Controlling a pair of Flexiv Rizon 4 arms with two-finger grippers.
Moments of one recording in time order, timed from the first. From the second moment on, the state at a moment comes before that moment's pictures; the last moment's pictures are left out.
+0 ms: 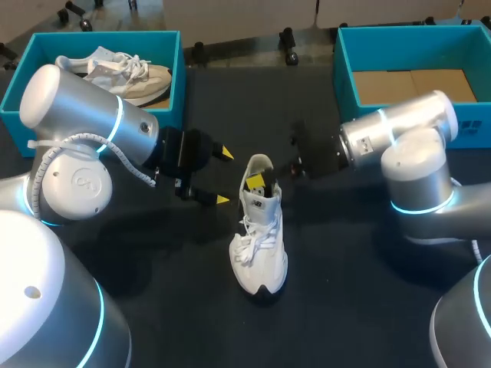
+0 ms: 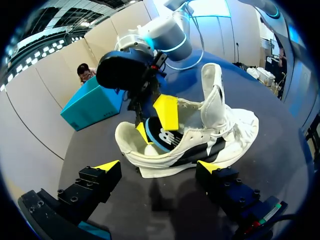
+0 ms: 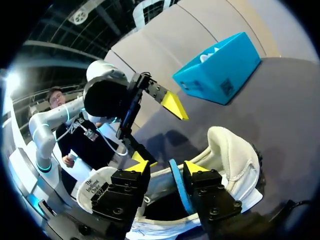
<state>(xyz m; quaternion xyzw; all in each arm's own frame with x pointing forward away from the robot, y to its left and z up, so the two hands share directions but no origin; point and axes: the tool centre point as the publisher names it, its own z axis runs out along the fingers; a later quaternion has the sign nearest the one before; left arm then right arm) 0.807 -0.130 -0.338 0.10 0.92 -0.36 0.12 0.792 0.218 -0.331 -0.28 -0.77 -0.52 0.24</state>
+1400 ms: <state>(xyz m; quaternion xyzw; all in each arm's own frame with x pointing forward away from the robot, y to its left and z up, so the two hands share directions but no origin) 0.807 -0.130 -0.338 0.10 0.92 -0.36 0.12 0.795 0.190 -0.268 -0.40 -0.78 -0.48 0.09</state>
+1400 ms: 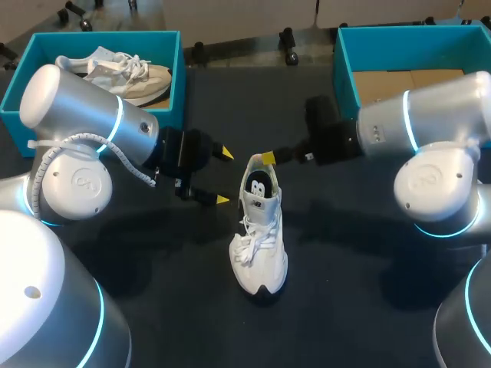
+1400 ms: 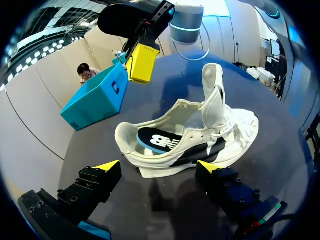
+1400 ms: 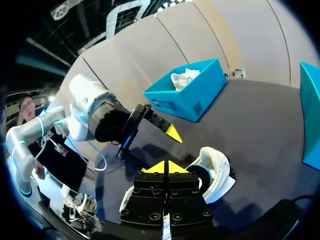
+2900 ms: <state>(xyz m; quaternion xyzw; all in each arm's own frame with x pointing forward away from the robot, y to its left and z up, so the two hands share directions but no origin) 0.856 -0.033 -0.269 0.16 0.93 -0.31 0.10 0.796 0.195 -0.299 -0.64 -0.68 -0.33 0.10</state>
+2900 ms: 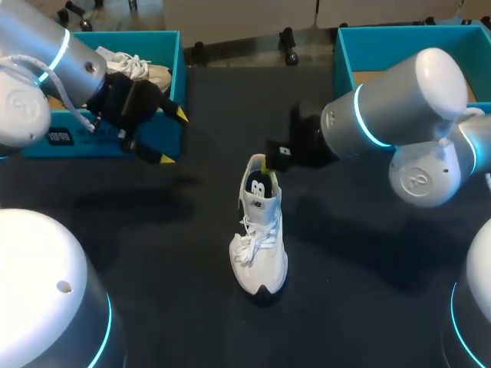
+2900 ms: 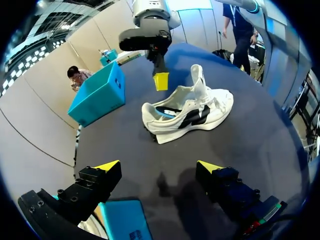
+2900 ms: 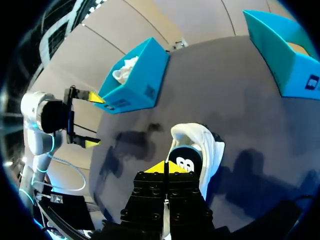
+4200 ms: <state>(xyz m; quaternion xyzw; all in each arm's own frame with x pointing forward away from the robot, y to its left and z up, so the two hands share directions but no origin) 0.878 0.004 -0.234 0.17 0.93 -0.31 0.12 0.785 0.208 -0.337 -0.73 -0.65 -0.19 0.02</state>
